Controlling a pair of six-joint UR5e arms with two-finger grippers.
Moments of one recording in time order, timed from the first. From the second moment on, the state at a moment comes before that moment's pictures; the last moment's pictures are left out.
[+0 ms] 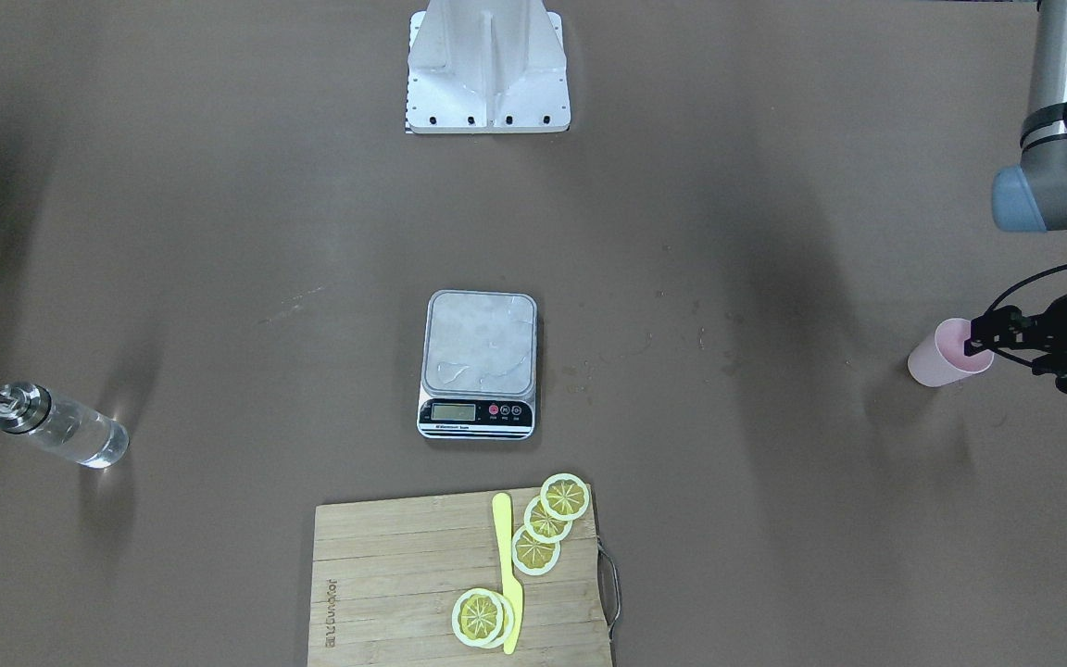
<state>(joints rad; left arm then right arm) -1.20 -1.81 -1.36 -1.82 -2.36 -0.14 1.50 -1.60 1.70 -1.39 2.39 0.18</state>
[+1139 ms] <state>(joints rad) -1.18 -1.81 -1.36 -1.83 -2.36 -0.16 1.50 -1.59 1.69 -1.39 2.39 0.18</state>
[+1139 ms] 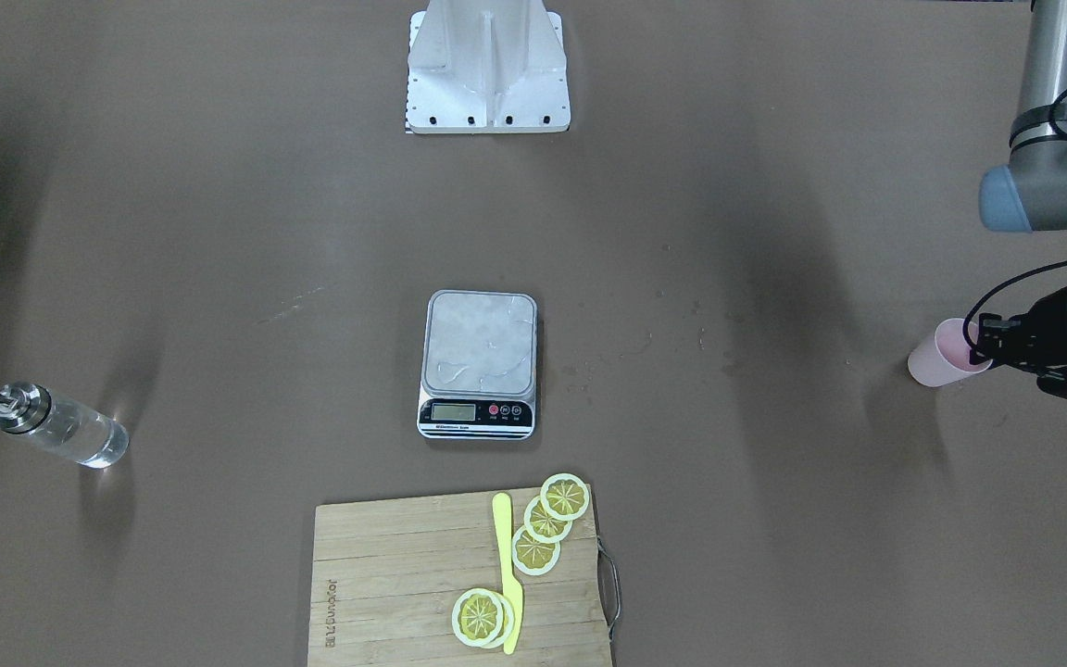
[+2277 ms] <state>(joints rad) -1.07 -2.07 -1.45 -1.76 -2.37 -0.60 1.48 -1.60 1.66 -1.23 2.40 0.15</state>
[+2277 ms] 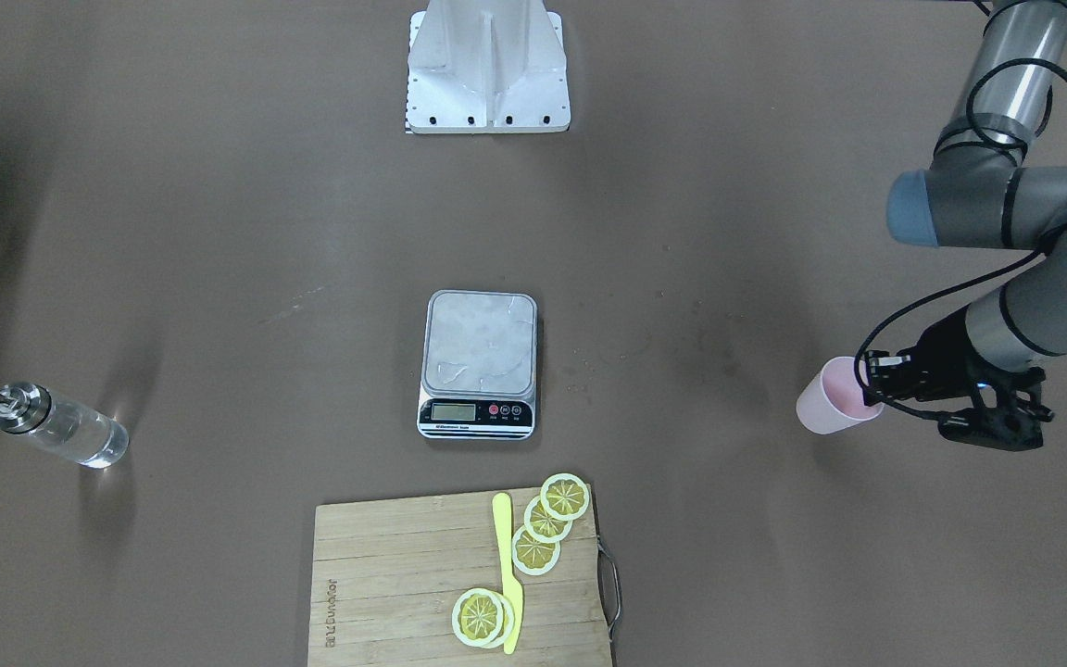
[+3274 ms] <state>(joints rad) -0.84 -2.31 -1.56 -1.60 -2.30 -1.03 1.35 -1.52 1.57 -1.03 2.39 0.12</state>
